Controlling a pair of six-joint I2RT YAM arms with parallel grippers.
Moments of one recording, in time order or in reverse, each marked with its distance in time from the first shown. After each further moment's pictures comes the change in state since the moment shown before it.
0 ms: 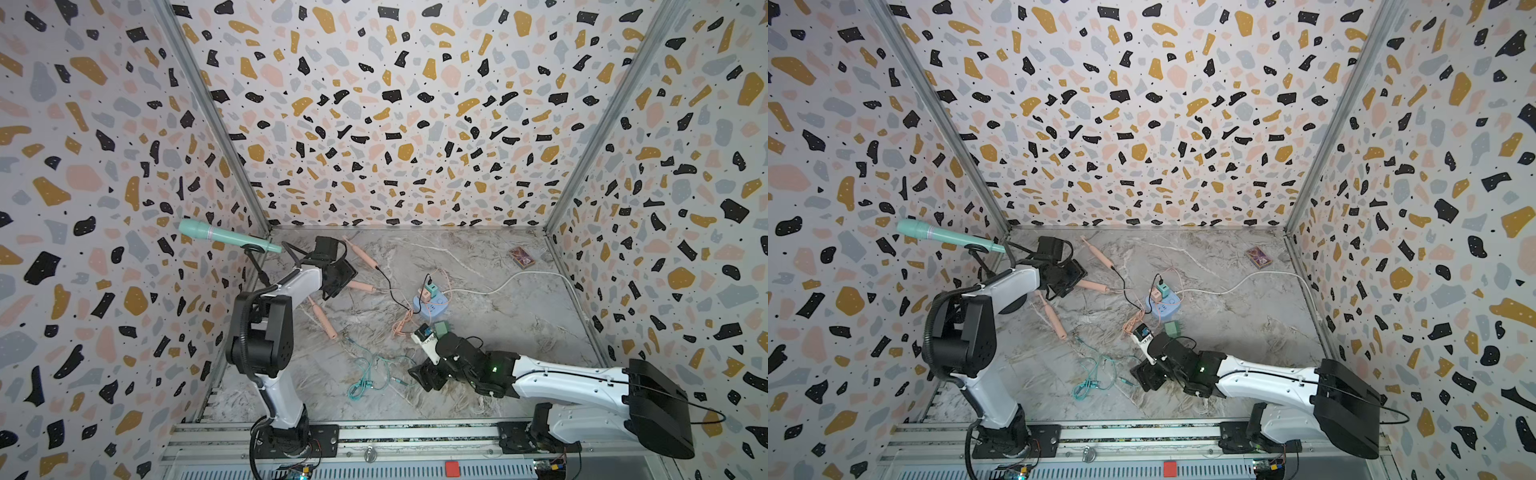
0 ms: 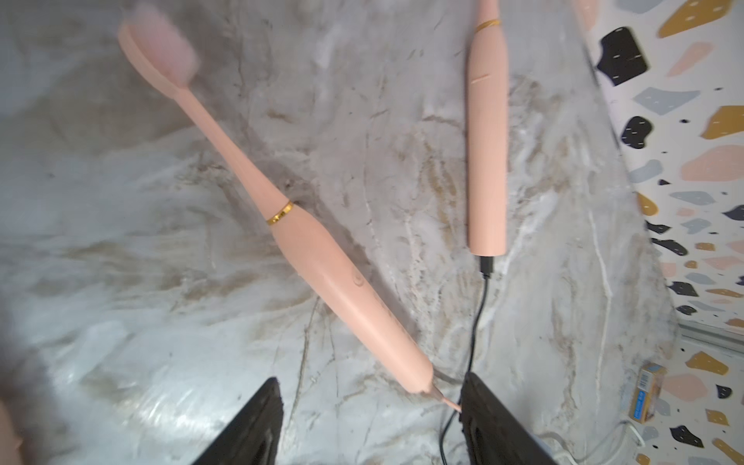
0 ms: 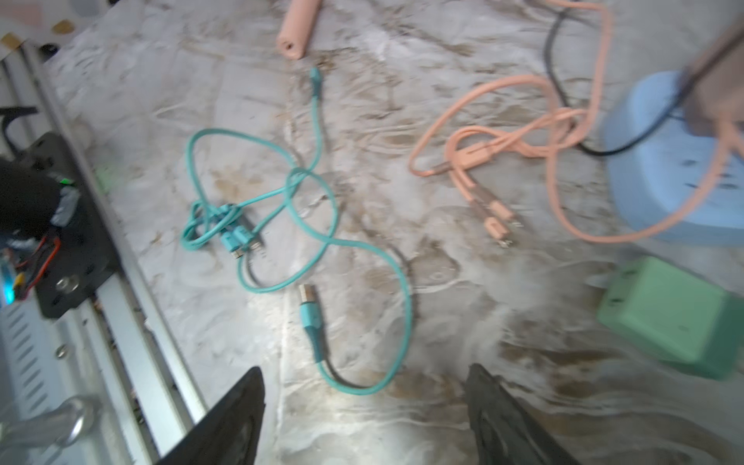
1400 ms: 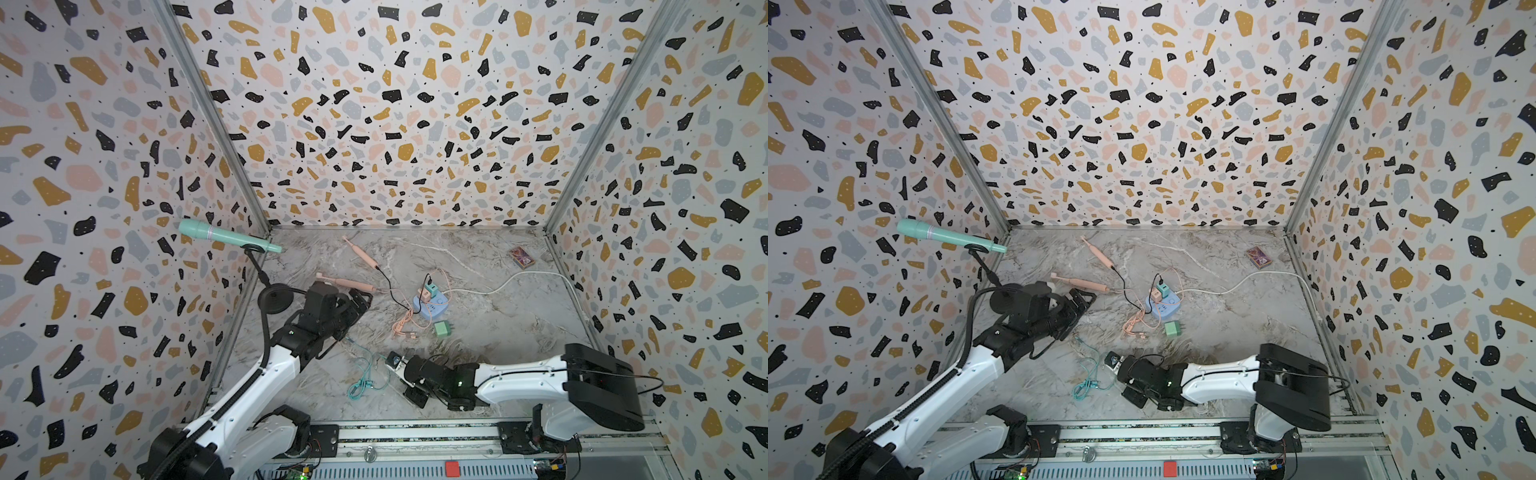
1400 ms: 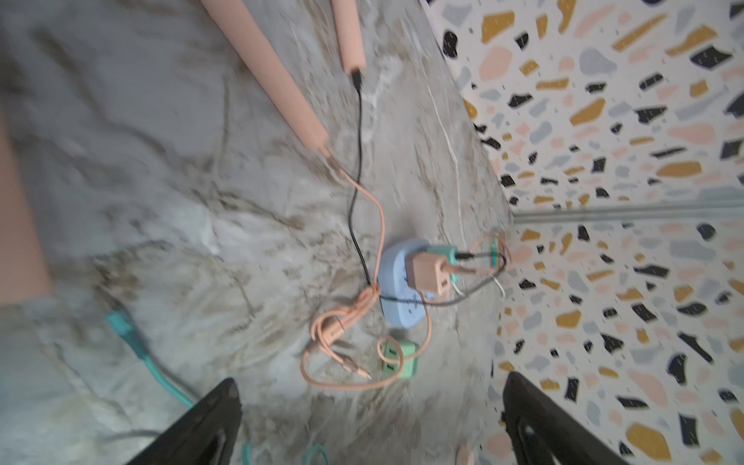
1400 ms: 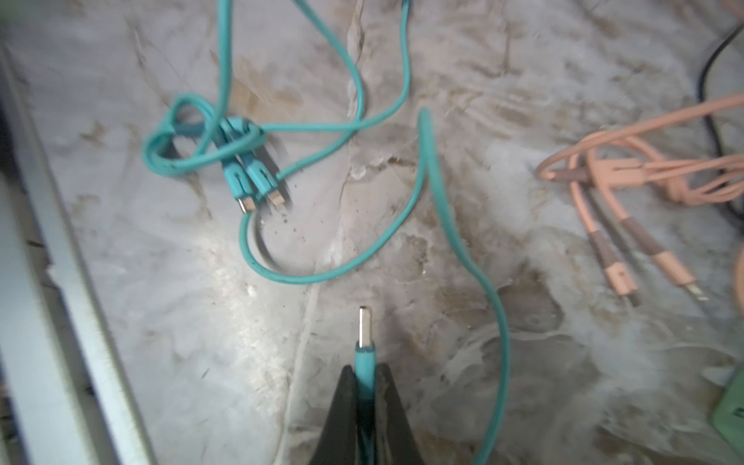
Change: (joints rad) left arm -0.298 -0.820 -0.619 0.157 0.020 -0.295; right arm 0.127 0.198 0.074 0.069 0.126 -0.138
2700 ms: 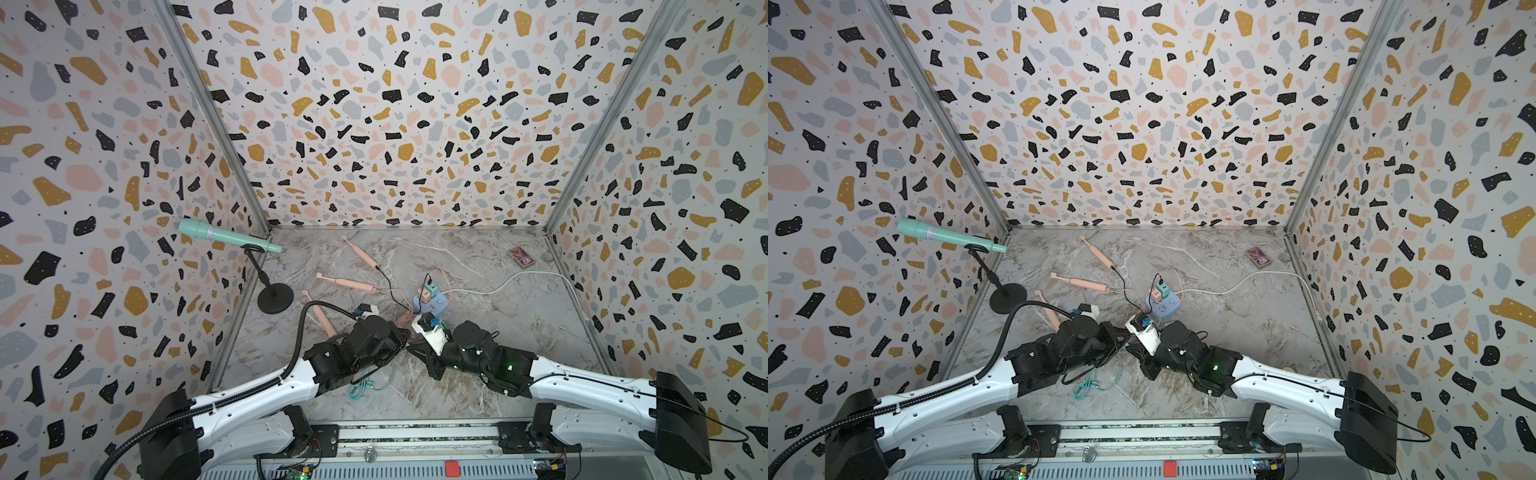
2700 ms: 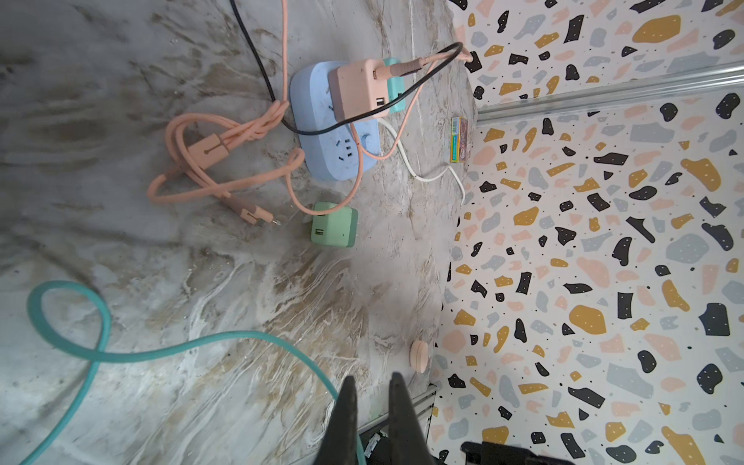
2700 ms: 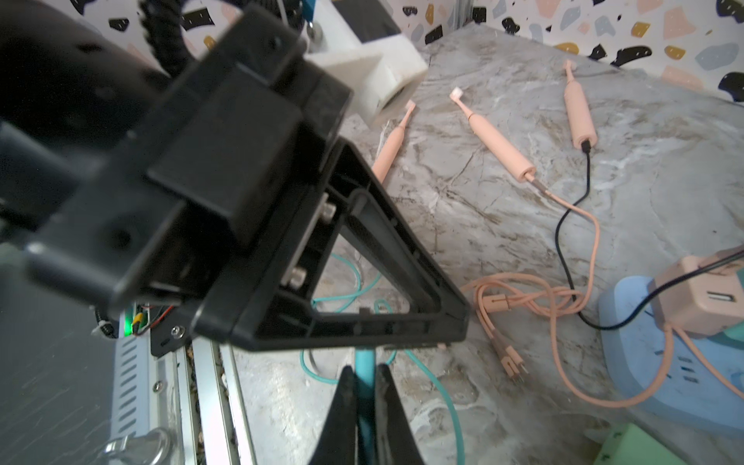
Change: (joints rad) left arm -0.527 0.093 0.034 0.088 -0.247 -0.321; right arm -0.186 -0.348 -0.064 0.093 -0.229 0.024
